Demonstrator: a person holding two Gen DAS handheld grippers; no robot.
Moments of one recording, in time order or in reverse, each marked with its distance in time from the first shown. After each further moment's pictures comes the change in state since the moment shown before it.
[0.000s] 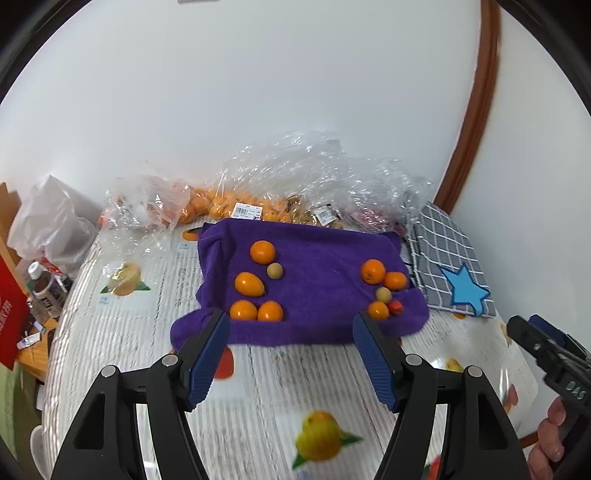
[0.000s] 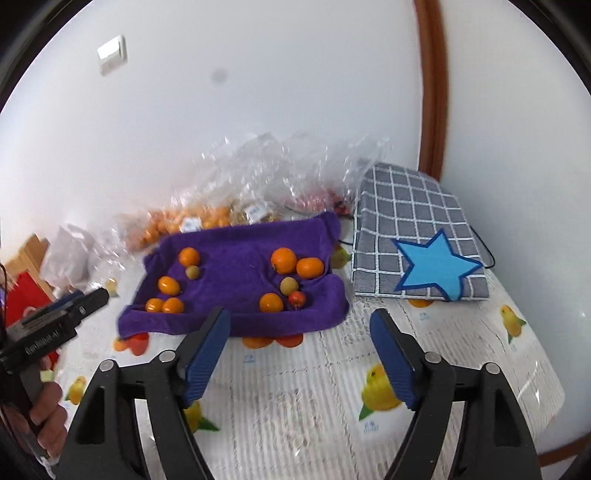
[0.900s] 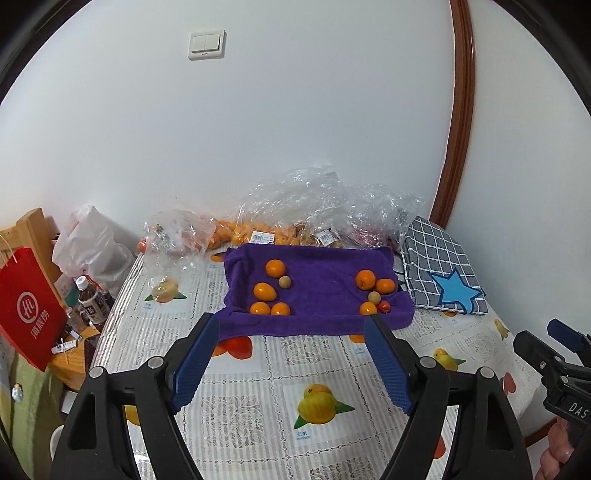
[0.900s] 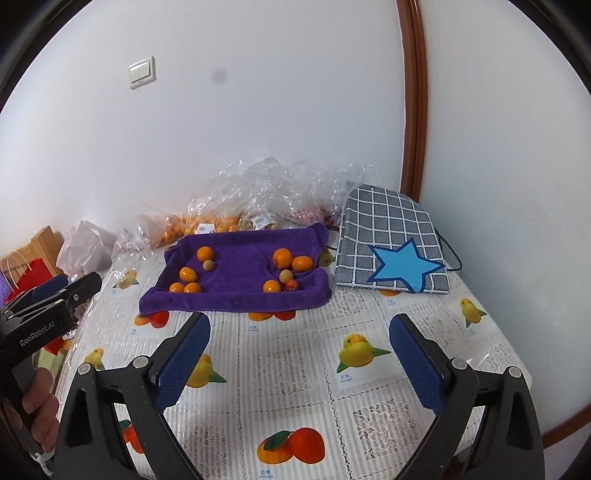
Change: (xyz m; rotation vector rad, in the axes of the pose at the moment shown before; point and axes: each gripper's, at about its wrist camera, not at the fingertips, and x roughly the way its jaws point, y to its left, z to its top) left arm -0.090 -0.026 -0.023 0.044 -0.119 0.090; right arm -0.093 0.004 -0.030 -0.054 -0.060 -0.038
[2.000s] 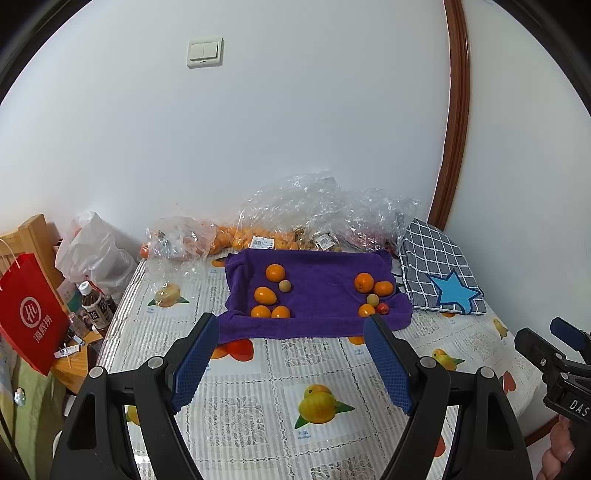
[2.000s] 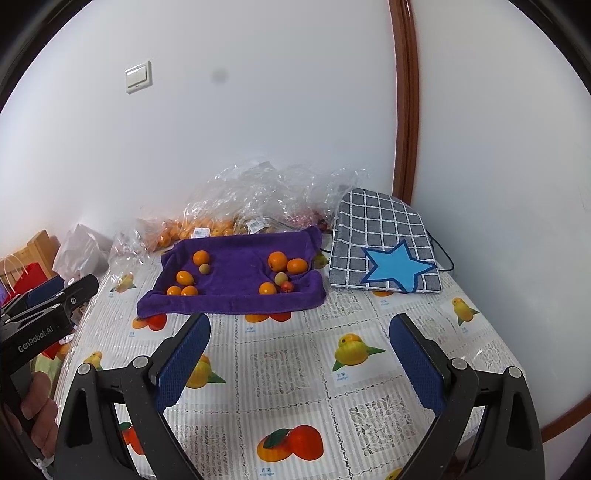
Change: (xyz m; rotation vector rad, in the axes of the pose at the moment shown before) left arm -0.010 0.002 0.003 0.008 -0.016 0.000; right arm -0.011 0.000 0.000 0.010 -0.017 -0.027
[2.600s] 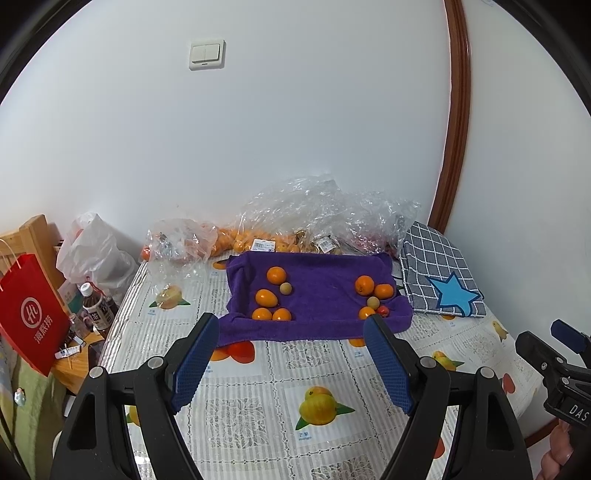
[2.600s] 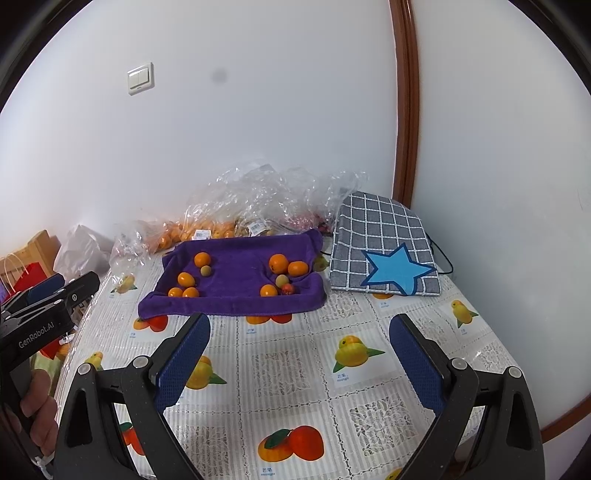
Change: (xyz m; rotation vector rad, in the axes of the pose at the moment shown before) left arm -0.001 0.004 0.003 -0.002 -0.003 -0.005; right arm -0.003 0.000 -0.001 -0.002 -0.010 0.003
